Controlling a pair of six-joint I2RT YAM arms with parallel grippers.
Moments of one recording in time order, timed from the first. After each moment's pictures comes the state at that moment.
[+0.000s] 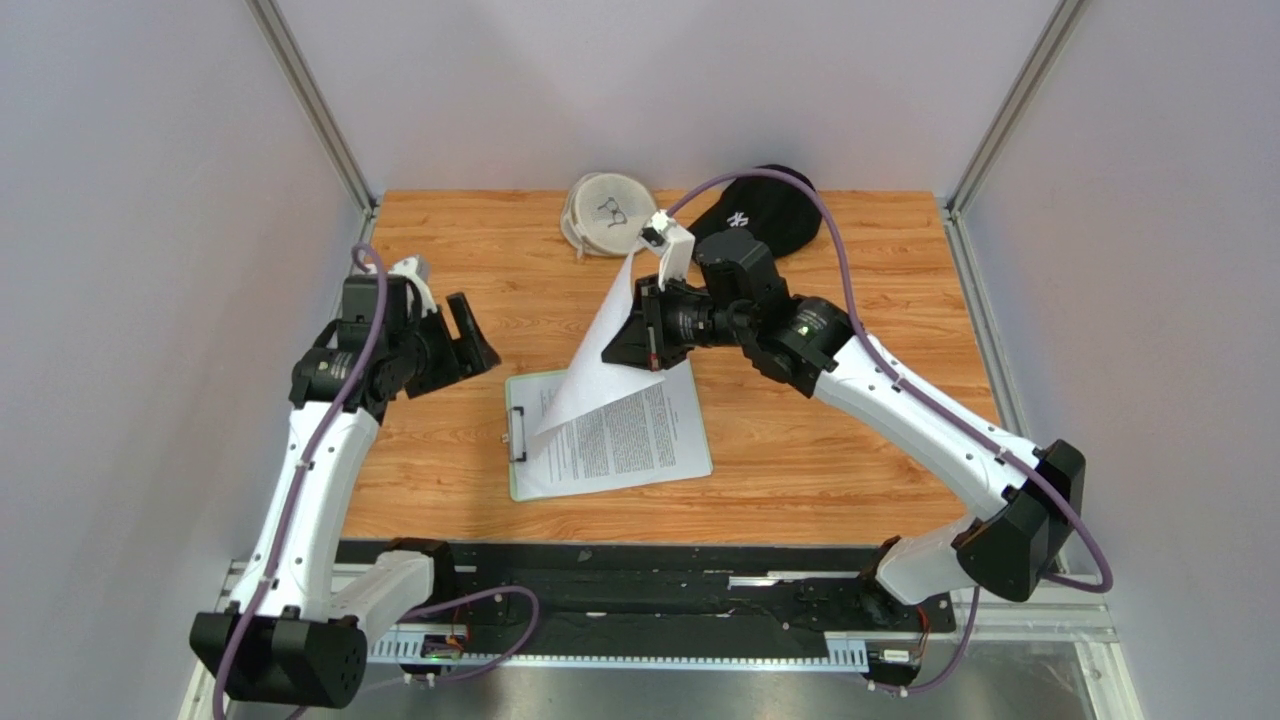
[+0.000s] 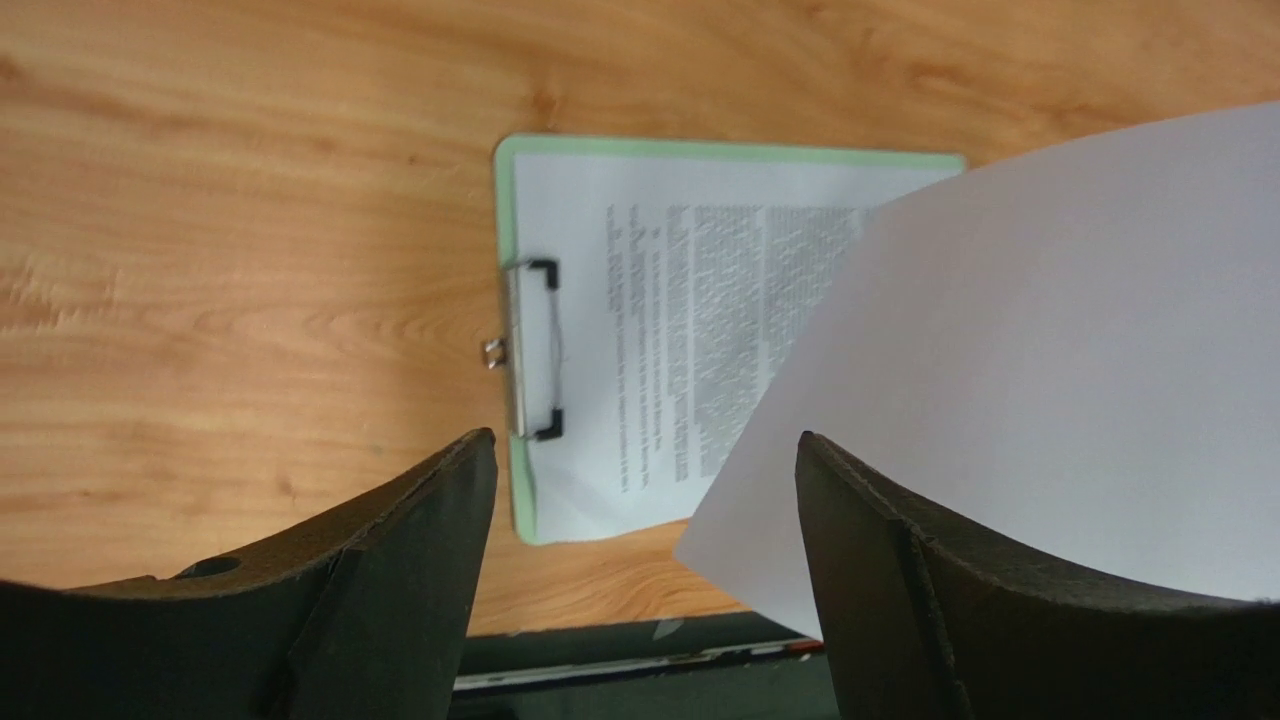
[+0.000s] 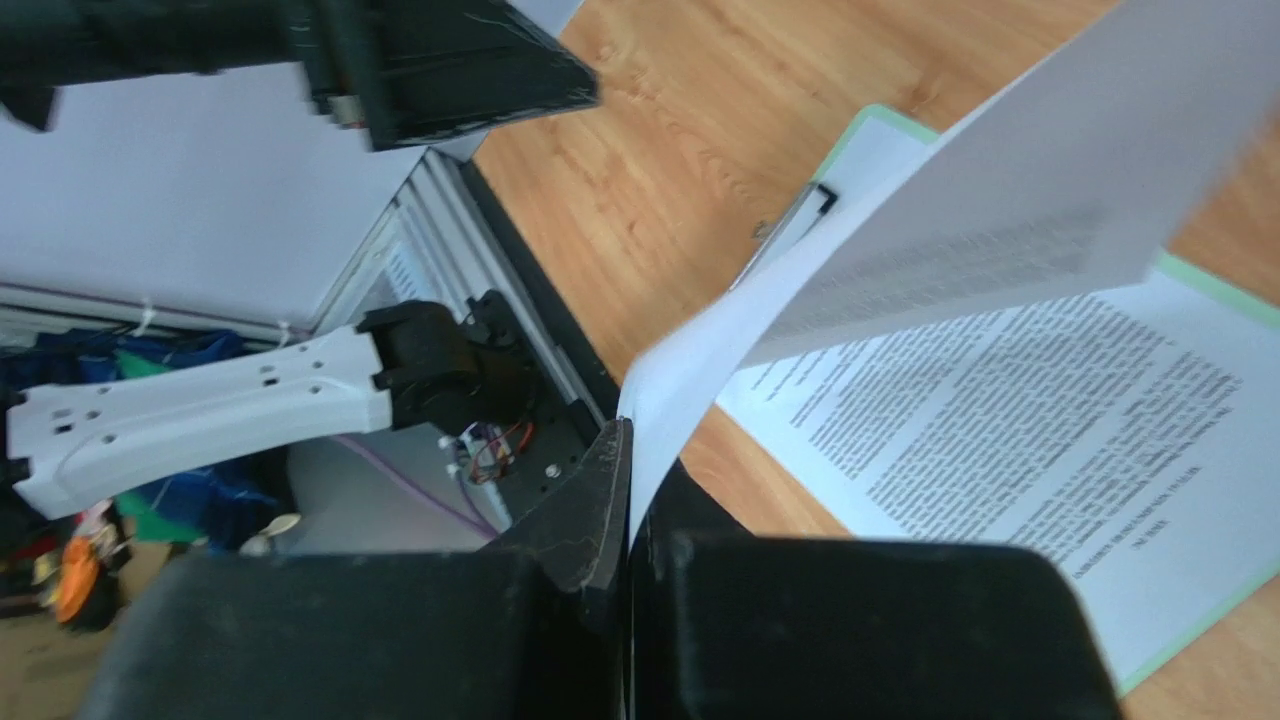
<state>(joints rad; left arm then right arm) -0.09 1.00 1.13 -0.88 0.18 -0.42 0.80 1.43 1.44 -0.45 -0.39 0.49</state>
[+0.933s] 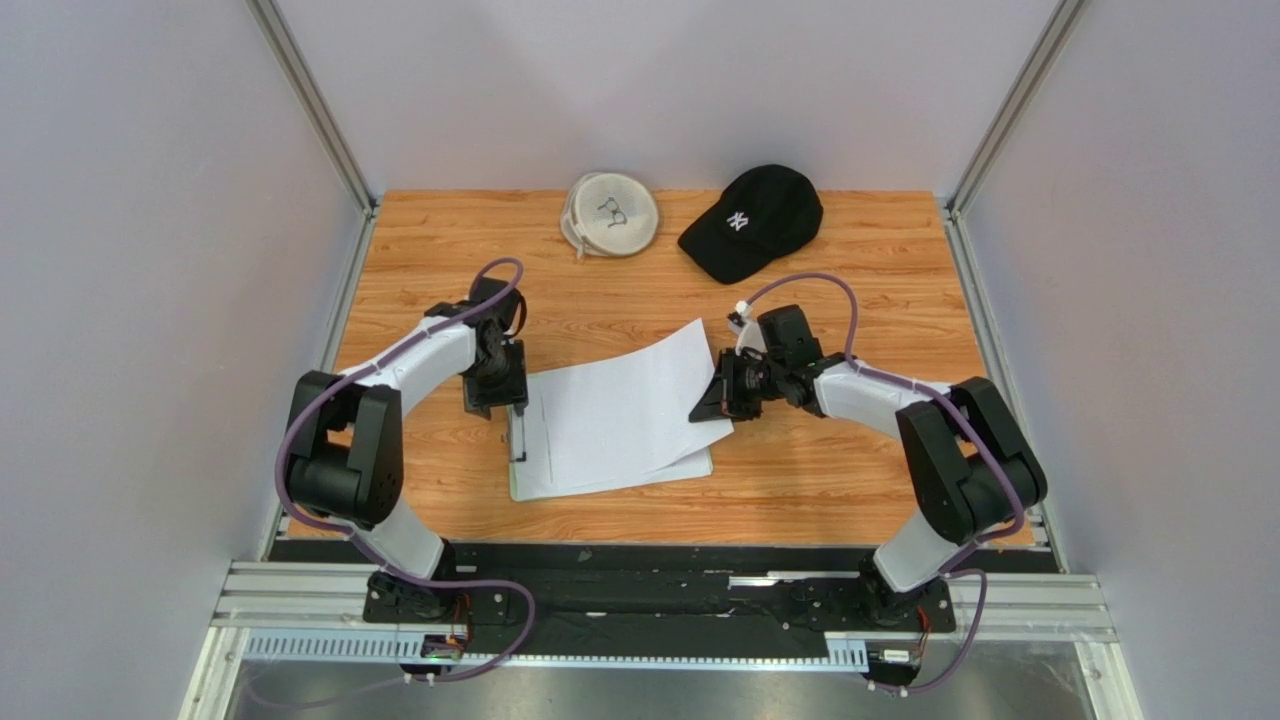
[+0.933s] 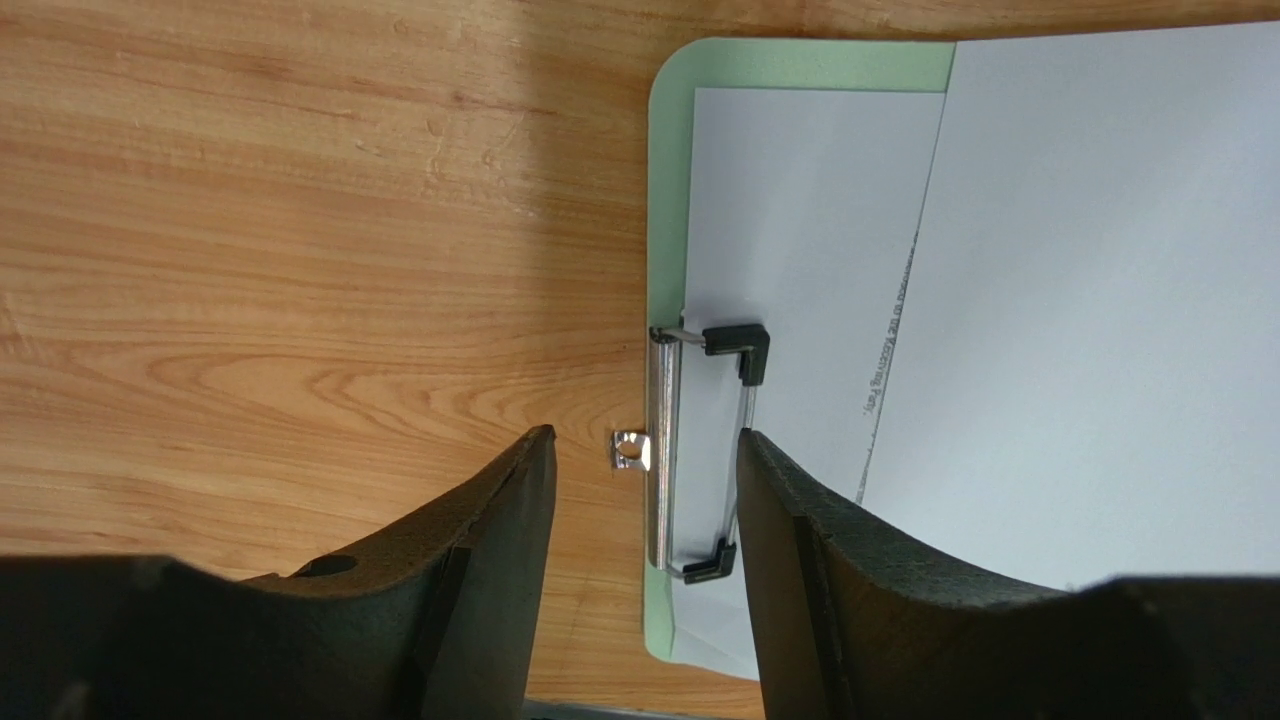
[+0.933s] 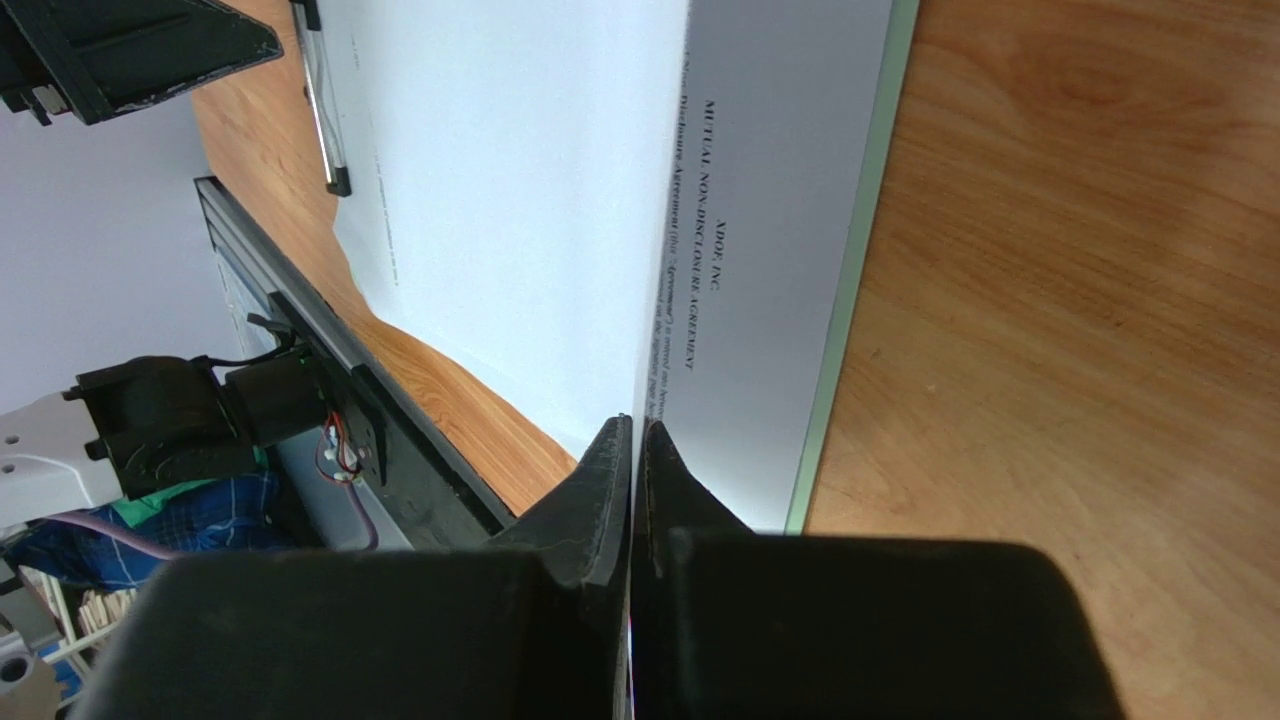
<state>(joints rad) -0.25 1.60 1.03 -0.76 -0.10 -0.40 0.43 1.60 0.80 -0.08 -0.62 0.60</state>
